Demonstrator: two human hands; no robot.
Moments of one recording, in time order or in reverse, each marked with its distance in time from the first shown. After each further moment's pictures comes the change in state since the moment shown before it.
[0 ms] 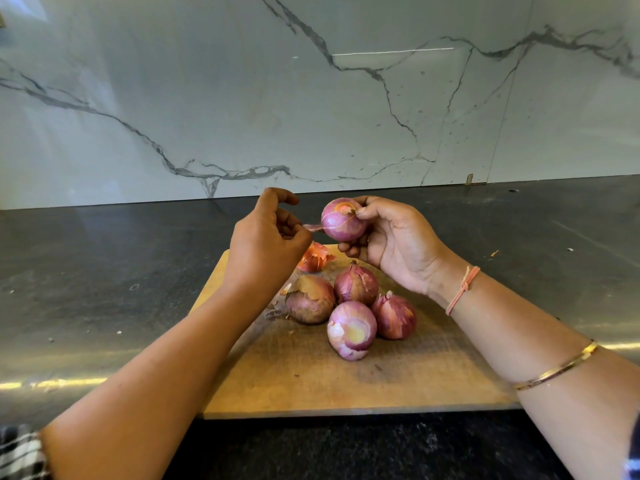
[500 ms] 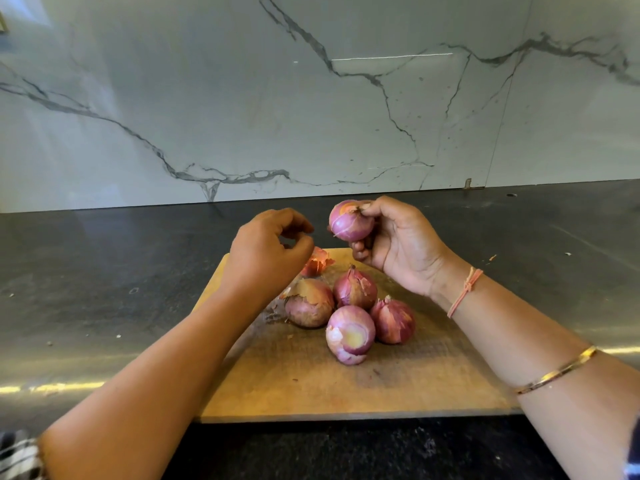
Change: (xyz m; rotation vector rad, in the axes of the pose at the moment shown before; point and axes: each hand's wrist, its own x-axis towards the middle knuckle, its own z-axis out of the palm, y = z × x) left_hand 0.002 -0.003 0.000 0.106 -0.078 0.054; right_hand 0.003 -0.004 -0.005 0.020 0.072 0.060
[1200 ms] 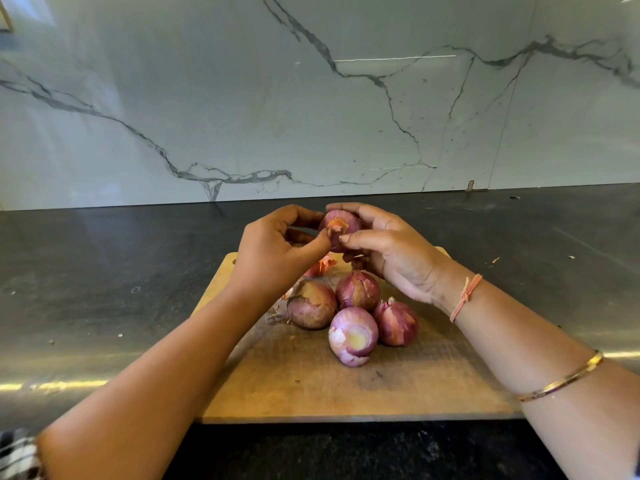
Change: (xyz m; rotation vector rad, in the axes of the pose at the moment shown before) left_hand -0.007 0.013 -0.001 -0.315 -0.029 -0.005; right_hand -0.003 0.007 0.002 -0.181 -0.173 -0.090
